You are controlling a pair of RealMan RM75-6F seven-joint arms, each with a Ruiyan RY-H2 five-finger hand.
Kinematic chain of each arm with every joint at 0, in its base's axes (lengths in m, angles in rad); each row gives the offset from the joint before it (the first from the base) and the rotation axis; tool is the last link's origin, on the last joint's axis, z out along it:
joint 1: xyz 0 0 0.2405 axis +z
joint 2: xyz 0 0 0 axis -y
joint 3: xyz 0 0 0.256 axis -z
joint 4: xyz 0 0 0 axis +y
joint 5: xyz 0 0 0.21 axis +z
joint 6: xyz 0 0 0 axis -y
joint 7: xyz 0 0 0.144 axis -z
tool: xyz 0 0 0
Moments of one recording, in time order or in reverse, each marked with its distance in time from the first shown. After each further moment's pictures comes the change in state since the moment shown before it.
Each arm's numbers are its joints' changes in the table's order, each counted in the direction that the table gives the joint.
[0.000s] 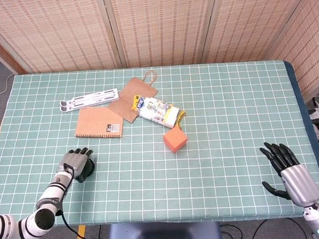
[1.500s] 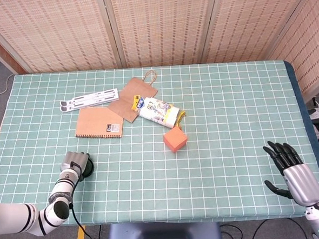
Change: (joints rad) left arm -0.110 0.159 -0.114 0.165 -0.151 -0.025 -0.085; right arm -0.009 -0.010 -0.010 -0.025 0.033 0.002 0.024
